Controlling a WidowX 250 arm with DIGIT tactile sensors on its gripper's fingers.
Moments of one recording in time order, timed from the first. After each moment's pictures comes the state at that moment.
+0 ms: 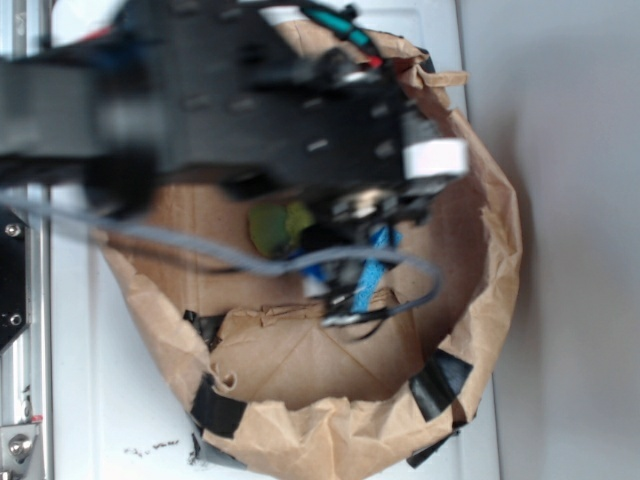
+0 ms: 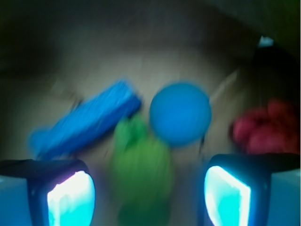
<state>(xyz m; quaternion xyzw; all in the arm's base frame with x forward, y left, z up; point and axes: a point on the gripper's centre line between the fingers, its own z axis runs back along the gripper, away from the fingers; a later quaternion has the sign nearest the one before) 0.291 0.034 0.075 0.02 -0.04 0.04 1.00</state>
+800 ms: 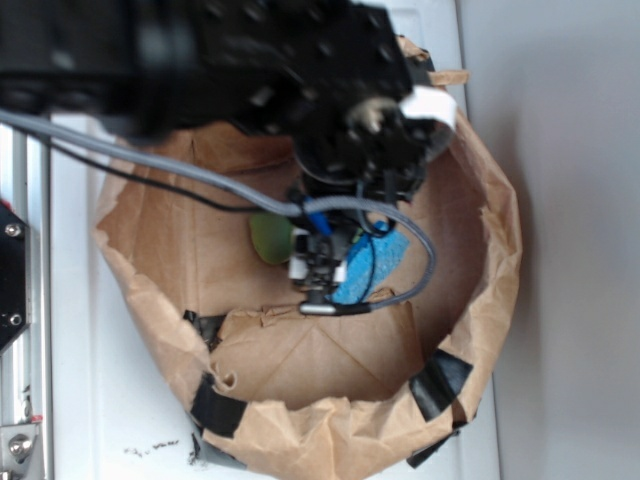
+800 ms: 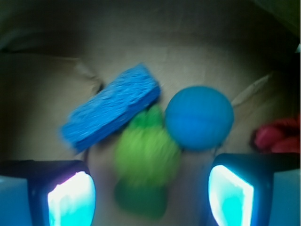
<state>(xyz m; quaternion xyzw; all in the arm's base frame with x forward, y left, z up) 0.269 0.032 0.093 -0.06 -0.03 -0.06 1.00</state>
